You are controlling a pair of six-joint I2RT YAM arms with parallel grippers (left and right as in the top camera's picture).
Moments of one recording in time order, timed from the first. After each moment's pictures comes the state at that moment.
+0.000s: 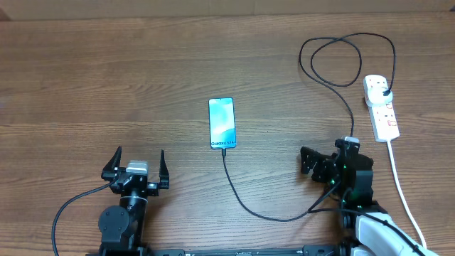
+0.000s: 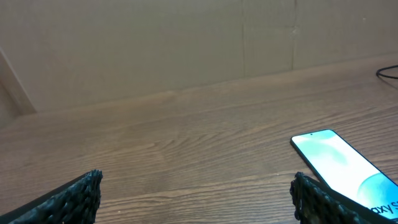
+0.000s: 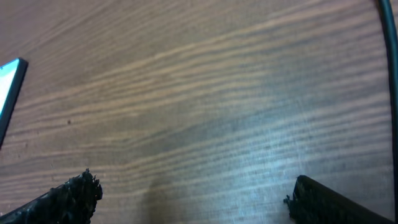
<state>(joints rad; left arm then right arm) -0.04 0.02 0.01 -0.08 0.00 0.13 0.02 1.16 0.10 0.38 -0.15 0.33</state>
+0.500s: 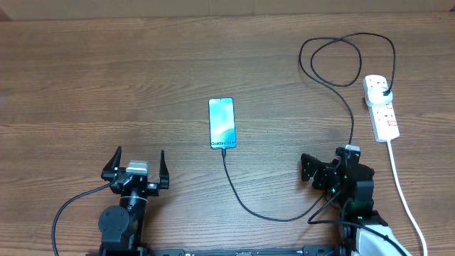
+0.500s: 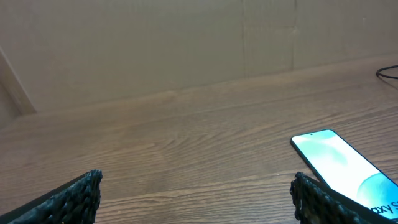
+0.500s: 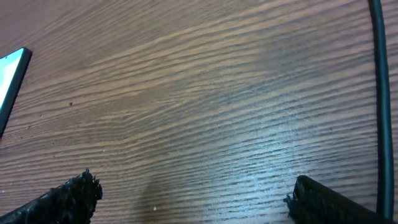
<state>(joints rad) -0.04 0.02 0.01 -0.08 0.00 0.13 0.02 1.03 0.02 0.36 -0.15 0.33</state>
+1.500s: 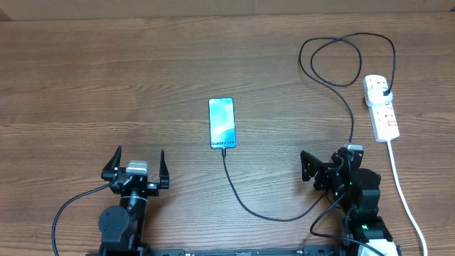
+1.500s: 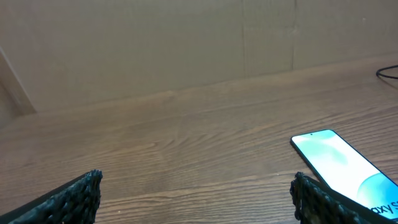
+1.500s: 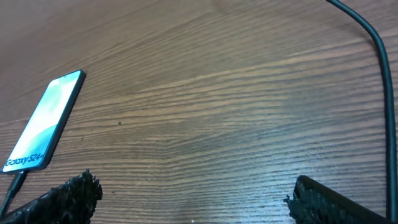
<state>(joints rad) -0.04 0.02 0.01 -0.08 0.00 0.13 0.02 0.76 0.02 0.22 -0.22 0.29</state>
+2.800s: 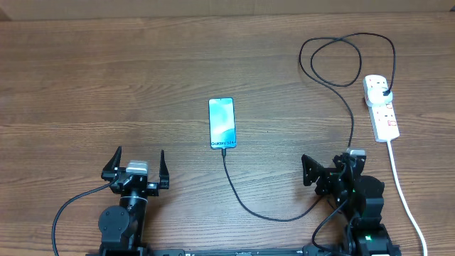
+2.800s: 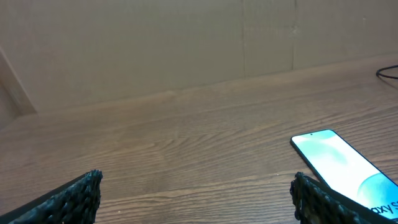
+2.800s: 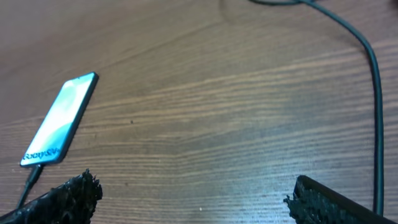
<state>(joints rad) -0.04 0.02 0.01 -0.08 0.00 0.13 0.02 0.49 0.02 -0.02 -0.22 0.28</state>
